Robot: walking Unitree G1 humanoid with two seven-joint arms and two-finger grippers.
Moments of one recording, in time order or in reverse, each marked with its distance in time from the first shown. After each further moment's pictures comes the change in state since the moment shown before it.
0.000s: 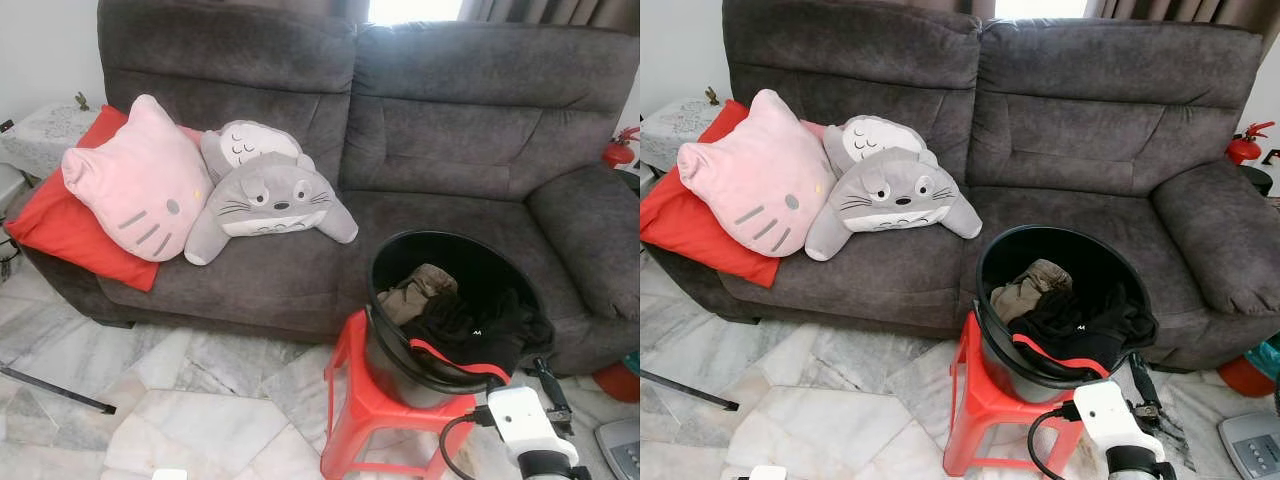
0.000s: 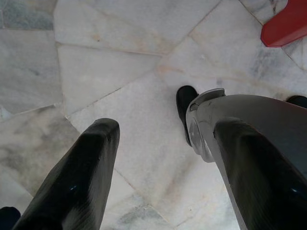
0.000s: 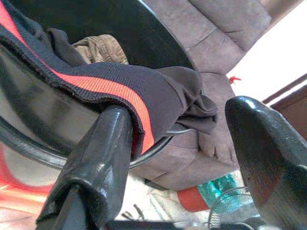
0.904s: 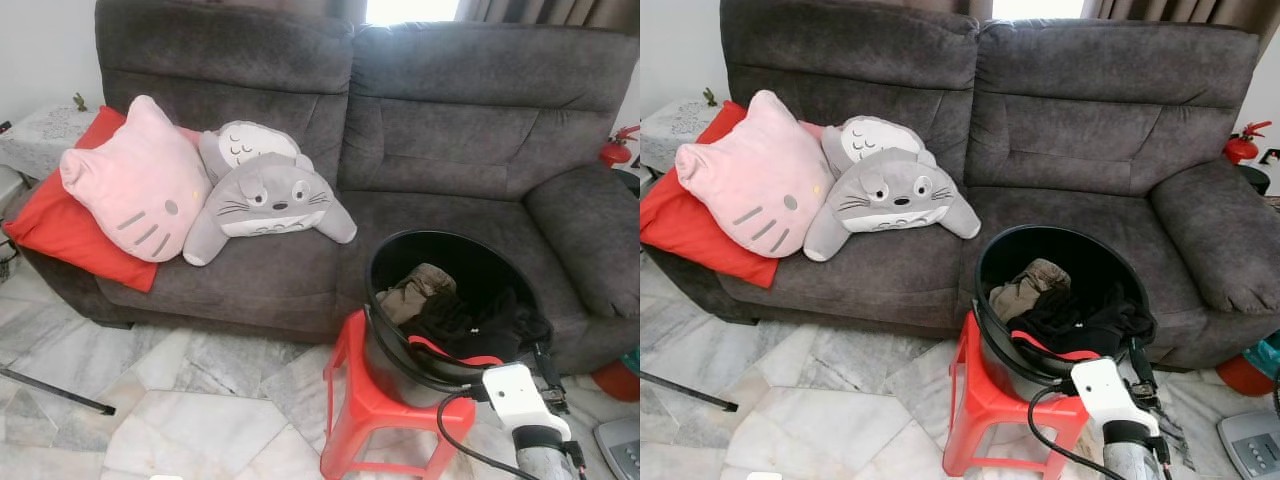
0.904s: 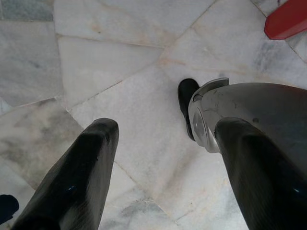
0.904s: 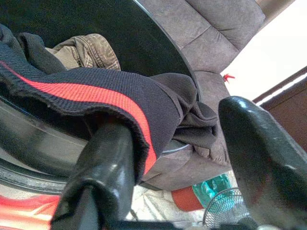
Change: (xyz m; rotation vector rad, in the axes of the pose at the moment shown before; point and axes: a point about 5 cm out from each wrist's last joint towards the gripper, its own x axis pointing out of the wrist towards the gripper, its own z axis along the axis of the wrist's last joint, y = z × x) left arm -0.002 0.003 -0.007 0.000 0.020 -0.004; right arm 0.026 0.001 0.002 -0.006 0.025 -0.025
